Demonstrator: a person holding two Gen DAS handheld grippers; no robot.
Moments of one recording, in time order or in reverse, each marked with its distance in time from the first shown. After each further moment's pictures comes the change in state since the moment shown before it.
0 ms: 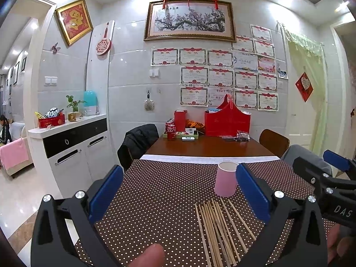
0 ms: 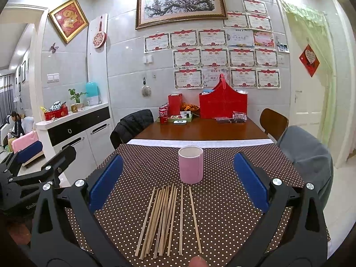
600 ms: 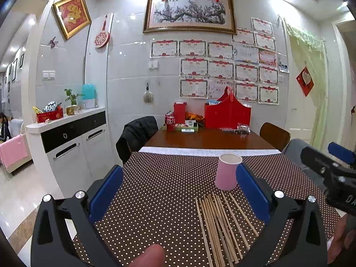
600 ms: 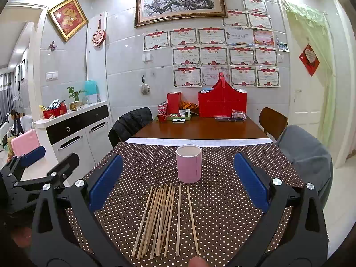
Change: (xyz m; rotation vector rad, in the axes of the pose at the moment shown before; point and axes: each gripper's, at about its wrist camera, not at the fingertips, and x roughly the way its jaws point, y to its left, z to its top) left arm 0.022 0.001 -0.006 -0.005 0.065 -0.004; right arm 0.009 -0.003 -0.005 -0.003 0.010 -0.002
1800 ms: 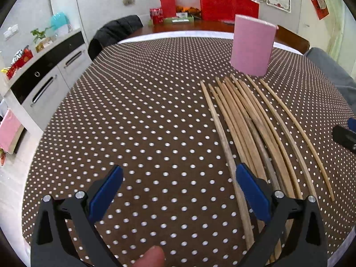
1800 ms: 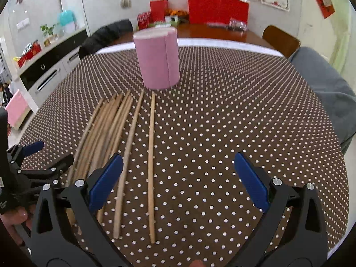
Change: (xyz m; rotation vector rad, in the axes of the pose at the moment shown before) left arm 0.188 -0.014 -0.149 0.095 0.630 -0.020; right arm 0.161 -0.073 -0.129 0.015 0.597 -0.028
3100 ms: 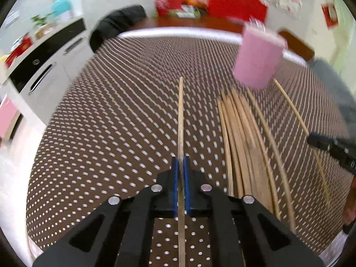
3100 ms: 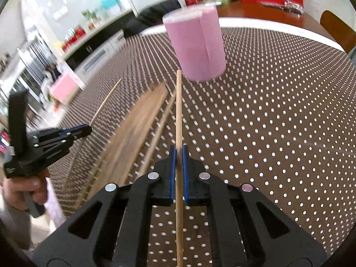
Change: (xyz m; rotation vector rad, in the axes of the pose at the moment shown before) left arm -0.018 0.004 0.059 -0.102 0.022 -0.024; right arm 0.019 -0.044 0.032 -0.063 0.080 0.459
